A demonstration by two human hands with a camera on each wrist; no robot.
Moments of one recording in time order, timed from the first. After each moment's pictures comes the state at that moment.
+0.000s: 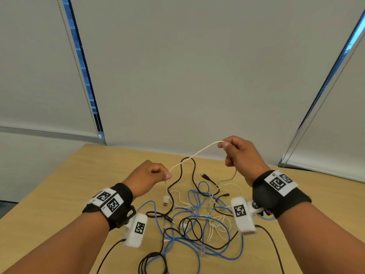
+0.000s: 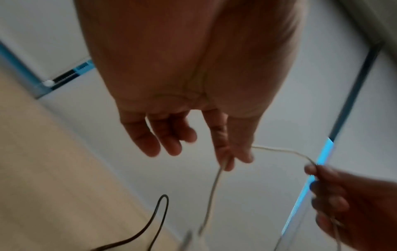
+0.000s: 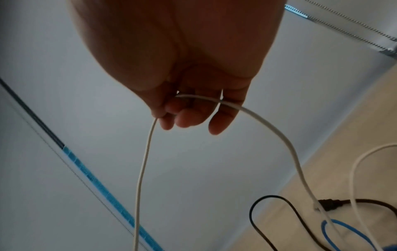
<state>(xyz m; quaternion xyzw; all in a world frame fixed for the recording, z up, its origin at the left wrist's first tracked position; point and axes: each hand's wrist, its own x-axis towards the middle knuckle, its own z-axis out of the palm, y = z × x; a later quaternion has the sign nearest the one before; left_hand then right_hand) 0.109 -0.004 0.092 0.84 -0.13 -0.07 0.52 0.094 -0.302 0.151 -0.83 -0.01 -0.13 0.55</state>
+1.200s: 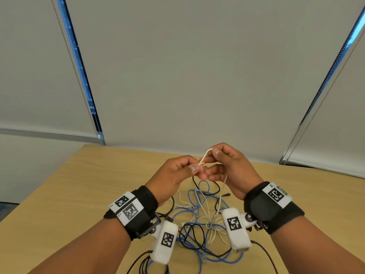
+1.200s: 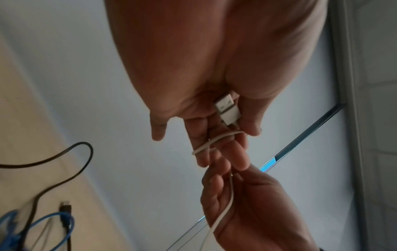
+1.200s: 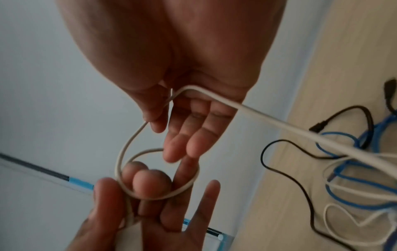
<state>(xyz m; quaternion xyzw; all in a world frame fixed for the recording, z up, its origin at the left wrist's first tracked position) 0.077 -0.072 0.123 0.65 -0.28 -0.10 0.70 0.063 -0.269 0.146 -0.66 -0.06 0.02 0.75</state>
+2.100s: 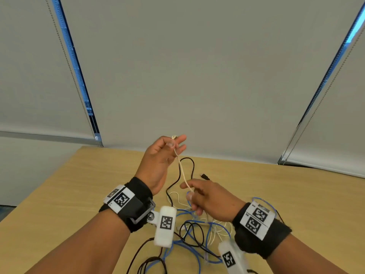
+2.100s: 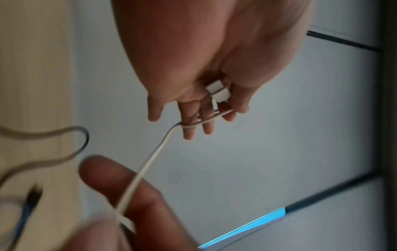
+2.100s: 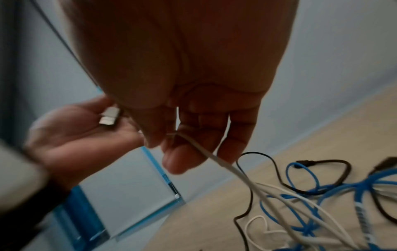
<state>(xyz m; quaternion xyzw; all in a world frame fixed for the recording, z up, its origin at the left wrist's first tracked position) 0.102 -0.062 0.139 0.56 -0.17 -0.03 0.81 0.048 -0.245 0.104 -0.88 -0.15 0.12 0.44</state>
